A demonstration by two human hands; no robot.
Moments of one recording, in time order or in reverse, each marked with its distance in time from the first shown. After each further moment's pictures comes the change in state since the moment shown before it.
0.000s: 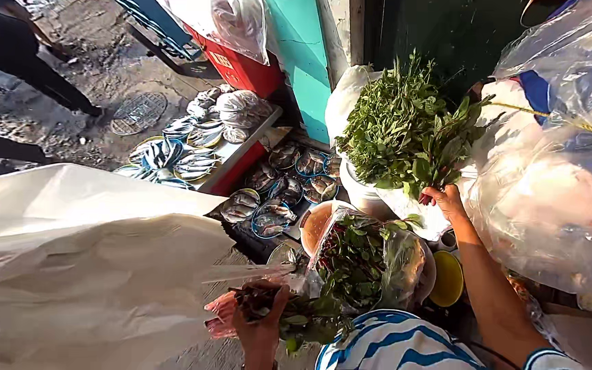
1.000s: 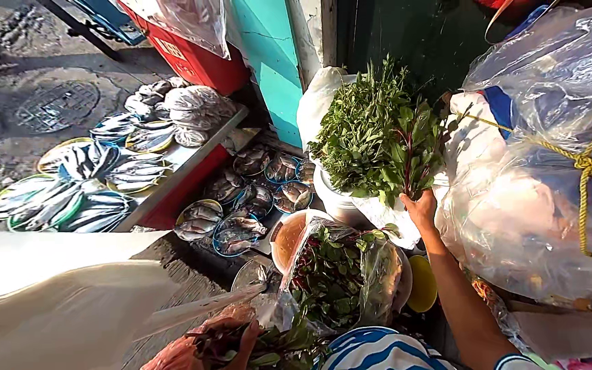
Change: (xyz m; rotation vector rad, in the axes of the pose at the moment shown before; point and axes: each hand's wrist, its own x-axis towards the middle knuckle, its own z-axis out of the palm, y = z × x) left_hand 0.005 -0.020 -0.005 0.046 -0.062 -0.028; right_hand 0.001 -0.013 0.007 -0.496 0.295 -0.070
